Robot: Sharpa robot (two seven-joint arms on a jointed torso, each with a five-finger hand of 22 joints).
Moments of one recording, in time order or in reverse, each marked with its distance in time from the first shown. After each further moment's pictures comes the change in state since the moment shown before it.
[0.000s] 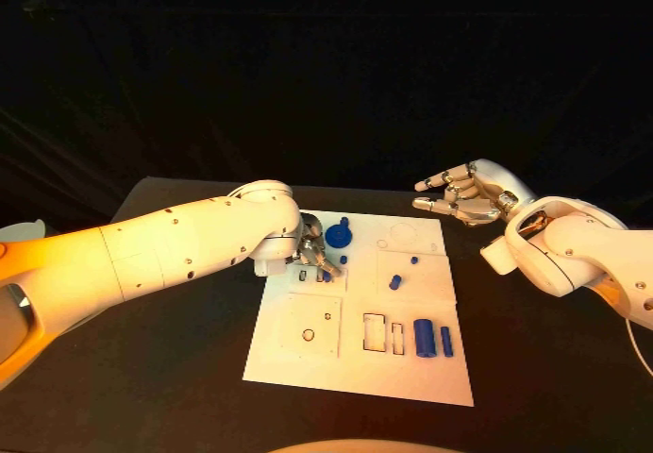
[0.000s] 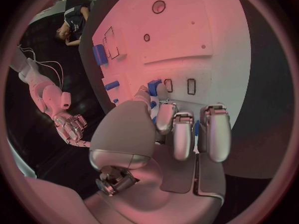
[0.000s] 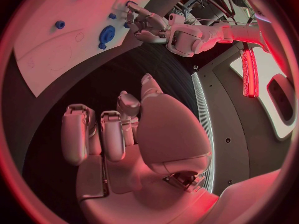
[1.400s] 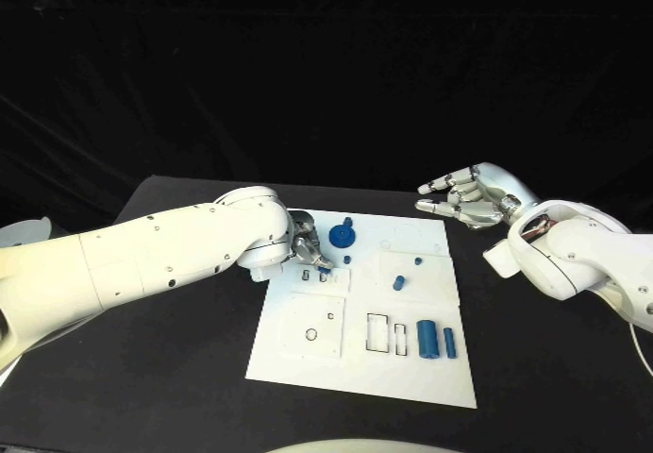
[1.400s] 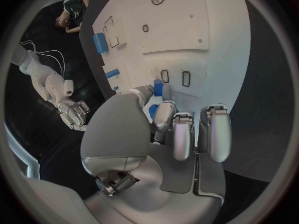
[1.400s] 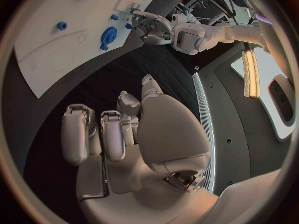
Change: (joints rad) left arm -0.017 -0.079 0.003 0.082 0.001 -0.169 0.018; left_hand -0.012 -0.192 0.419 0.008 0.131 -0.014 0.027 -0.072 0.023 -0.001 0.015 -0.041 -0.025 0.001 0.007 0.000 0.000 -0.016 0.000 0.004 0.008 0.000; right arm -0.007 0.003 -0.001 -0.006 -0.006 -0.003 -0.008; right_hand -0.011 0.011 -0.021 0.010 0.012 0.000 0.000 0.000 0.001 0.000 0.000 0.000 -0.005 0.000 0.000 -0.004 0.000 0.000 0.000 0.000 0.000 -0.001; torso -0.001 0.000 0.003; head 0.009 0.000
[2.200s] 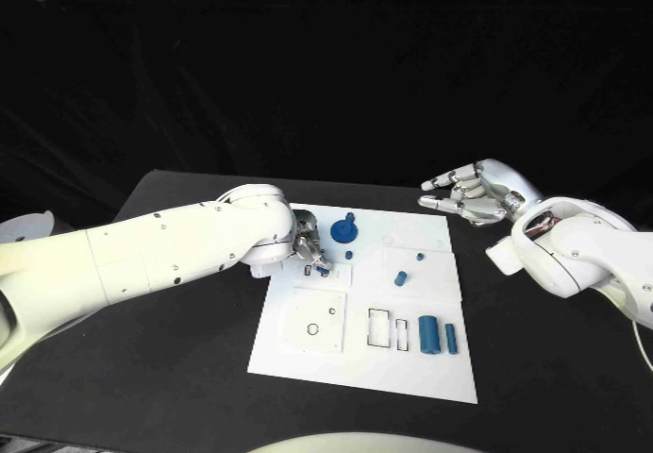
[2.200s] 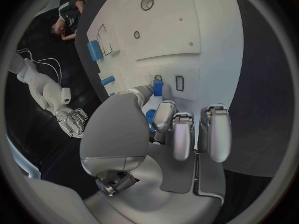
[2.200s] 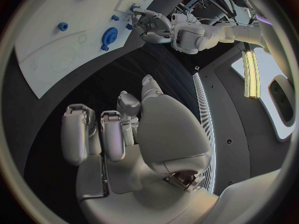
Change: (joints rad) left arm -0.009 0.004 0.000 -0.004 -0.054 0.055 -0.010; left_hand -0.016 -0.016 0.015 -0.015 0.000 0.008 0.002 0.000 0.002 0.004 0.004 0.000 0.001 0.000 0.000 0.000 0.000 0.000 0.000 0.000 0.004 0.001; right arm -0.003 0.003 0.000 -0.002 -0.003 -0.001 -0.001; right_hand -0.004 0.004 -0.003 0.003 0.000 0.000 0.000 0.000 0.000 0.000 0.000 0.000 0.000 0.000 0.000 0.000 0.000 0.000 0.000 0.000 0.000 0.000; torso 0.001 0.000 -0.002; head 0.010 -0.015
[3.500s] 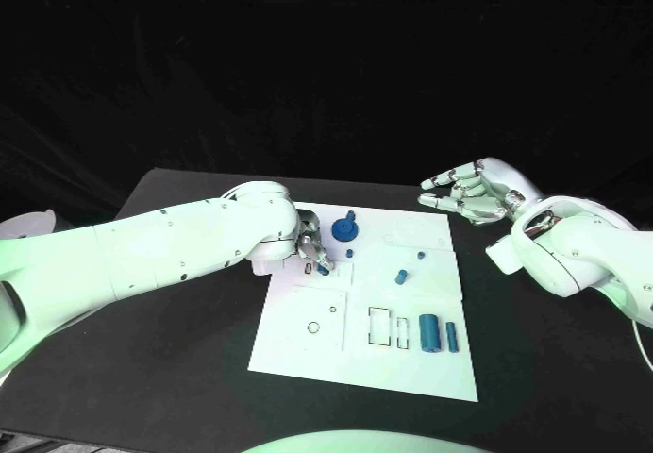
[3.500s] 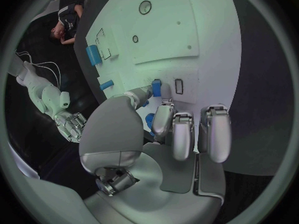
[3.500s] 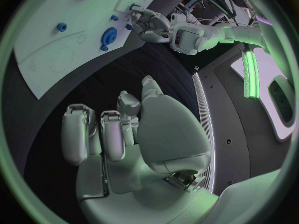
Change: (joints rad) left arm 0.002 0.021 -0.002 -0.023 -0.002 0.040 -0.006; left_hand -0.147 0.034 0.093 -0.119 0.007 0.028 -0.005 -0.004 0.003 0.031 -0.016 0.043 0.049 0.000 0.000 0.000 0.001 0.000 0.000 0.000 0.010 0.000; right arm -0.001 0.001 0.000 0.005 -0.004 -0.005 0.001; right_hand -0.004 0.004 -0.008 -0.003 0.051 0.007 0.000 0.000 0.000 0.000 0.000 0.000 -0.004 0.000 0.000 0.000 0.001 0.015 0.000 0.000 0.000 -0.002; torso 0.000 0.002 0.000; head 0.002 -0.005
